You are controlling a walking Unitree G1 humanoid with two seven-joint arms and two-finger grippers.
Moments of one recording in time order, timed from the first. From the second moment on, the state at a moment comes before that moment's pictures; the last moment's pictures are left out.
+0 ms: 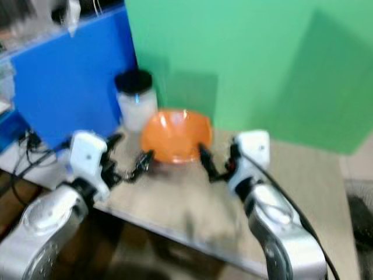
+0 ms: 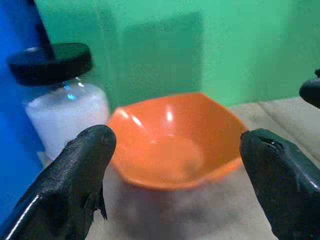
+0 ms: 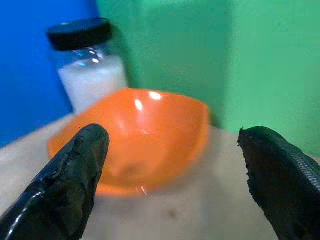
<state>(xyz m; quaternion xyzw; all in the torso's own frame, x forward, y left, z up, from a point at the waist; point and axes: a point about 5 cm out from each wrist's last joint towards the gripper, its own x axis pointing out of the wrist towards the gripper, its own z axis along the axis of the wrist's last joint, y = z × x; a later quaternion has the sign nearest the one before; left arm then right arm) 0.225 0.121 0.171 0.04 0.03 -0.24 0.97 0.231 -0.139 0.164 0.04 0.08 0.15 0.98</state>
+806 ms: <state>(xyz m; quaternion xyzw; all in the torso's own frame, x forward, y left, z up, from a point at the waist) 0.210 0.112 0.163 0.10 0.07 -0.43 0.90 0.310 -0.141 0.142 0.17 0.24 0.07 0.95</state>
